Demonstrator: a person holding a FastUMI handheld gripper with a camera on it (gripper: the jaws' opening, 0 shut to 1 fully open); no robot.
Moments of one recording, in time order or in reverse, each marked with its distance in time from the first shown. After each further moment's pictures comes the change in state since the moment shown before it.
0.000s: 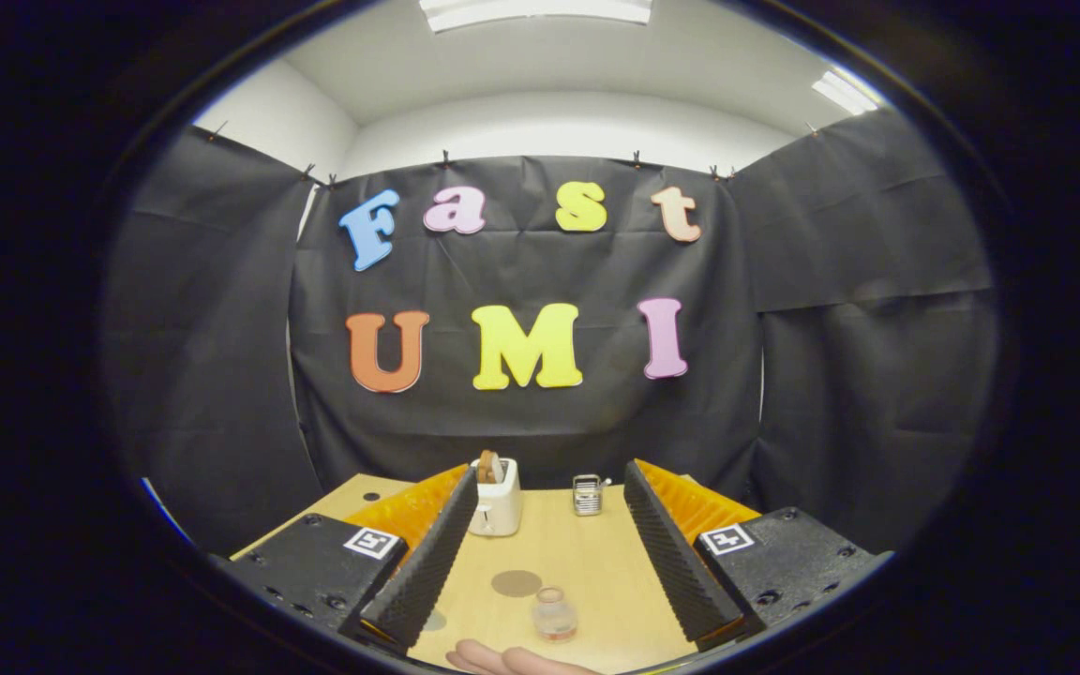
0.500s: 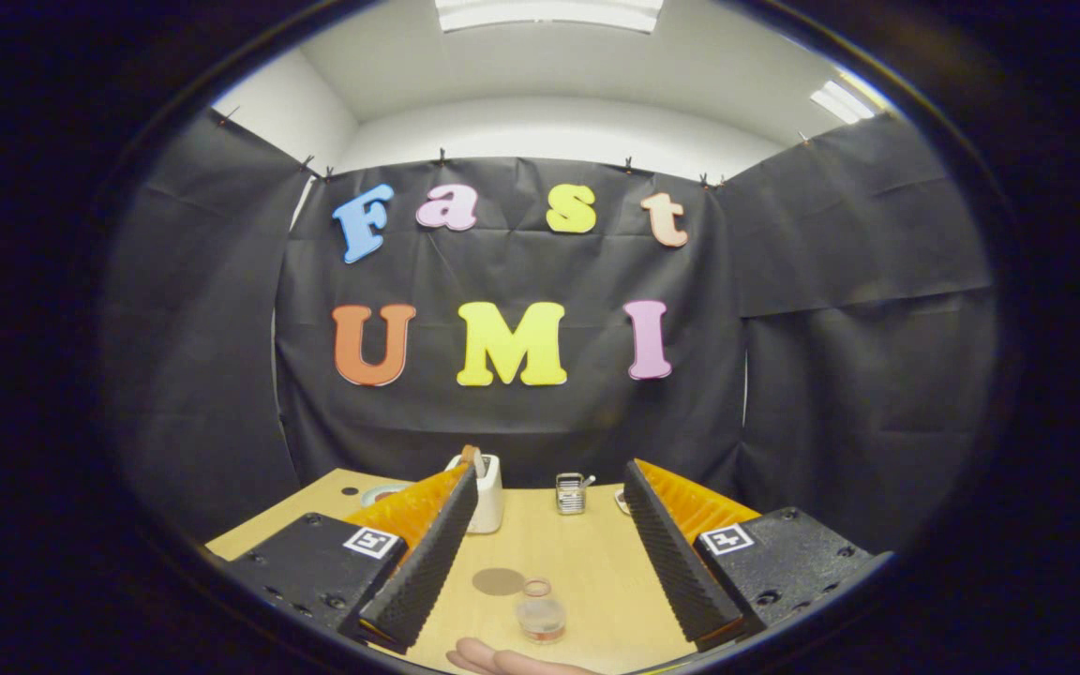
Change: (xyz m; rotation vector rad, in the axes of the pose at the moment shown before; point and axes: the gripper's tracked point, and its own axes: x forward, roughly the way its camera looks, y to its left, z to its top) arm 0.001 -0.003 -0.034 -0.008 -0.031 -0.047
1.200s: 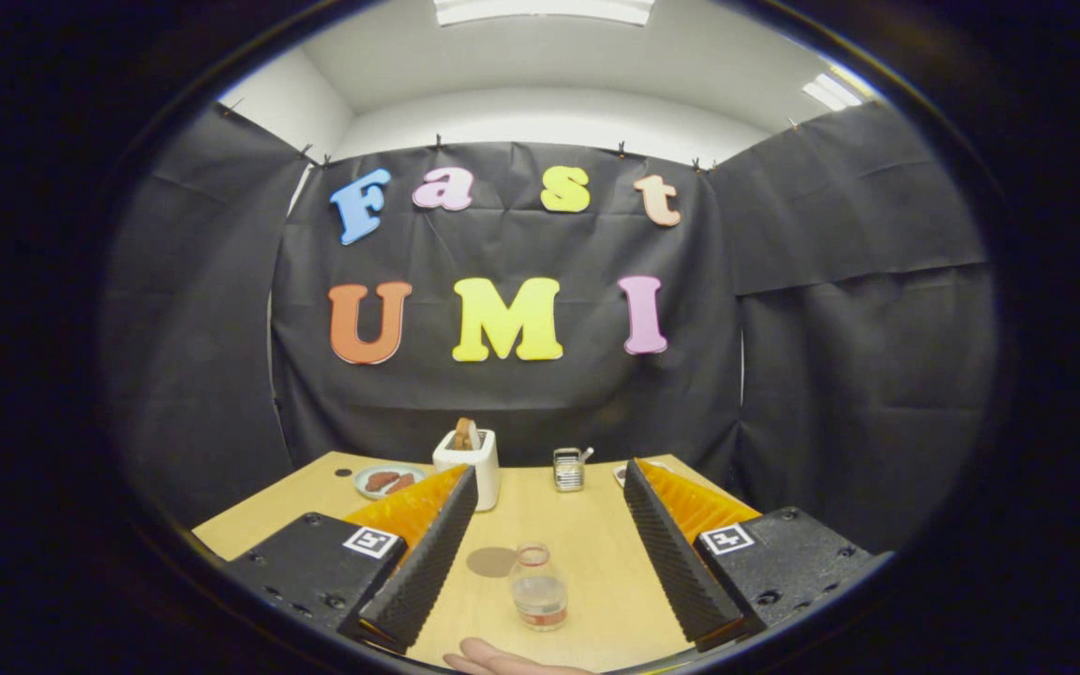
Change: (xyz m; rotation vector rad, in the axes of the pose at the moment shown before) arm 0.000 -0.008 -0.069 0.011 0.027 -0.020
